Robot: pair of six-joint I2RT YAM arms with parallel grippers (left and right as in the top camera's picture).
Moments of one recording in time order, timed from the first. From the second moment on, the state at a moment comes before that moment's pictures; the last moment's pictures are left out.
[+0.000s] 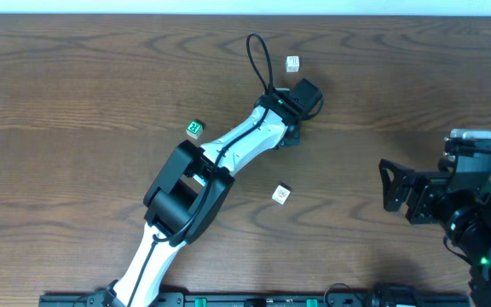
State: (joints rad) left arm -0.73 2.28 1.77 -0.78 -0.18 -0.68; right arm -0.06 0.80 1.30 -1.16 -0.23 0.09
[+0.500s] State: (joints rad) left arm -0.73 2.28 1.77 -0.79 -0.18 -0.69; right arm -0.06 0.80 1.30 -1.16 -0.23 0.09
